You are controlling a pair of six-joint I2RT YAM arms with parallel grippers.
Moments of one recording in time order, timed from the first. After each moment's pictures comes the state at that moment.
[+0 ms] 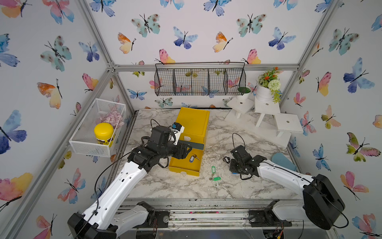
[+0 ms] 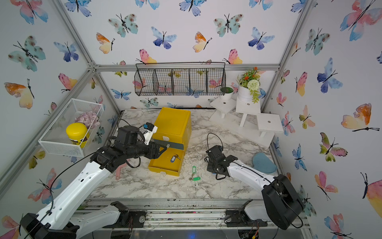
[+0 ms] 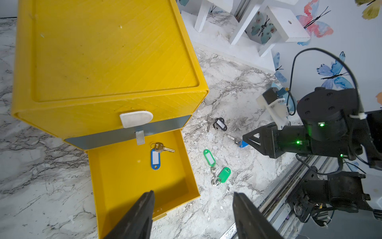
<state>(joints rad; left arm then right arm) -0.53 1.08 1.14 -0.74 0.27 -0.21 0.66 1.36 0.77 -0.56 0.13 0.77</state>
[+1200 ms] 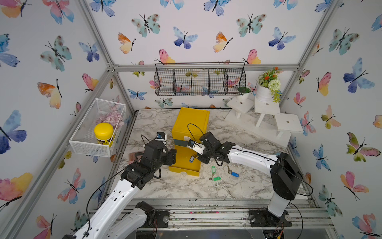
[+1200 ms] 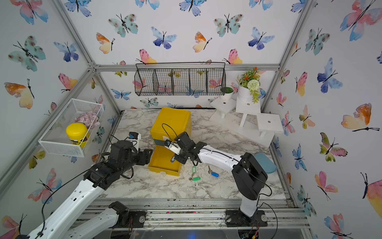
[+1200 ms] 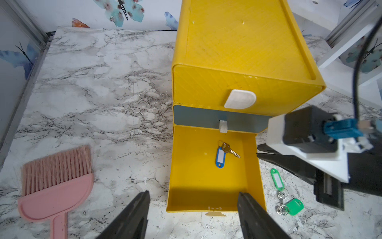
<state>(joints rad) -0.52 0.85 0.89 -0.68 -0.18 -0.31 0.91 1.80 1.30 -0.39 -0.01 -0.36</state>
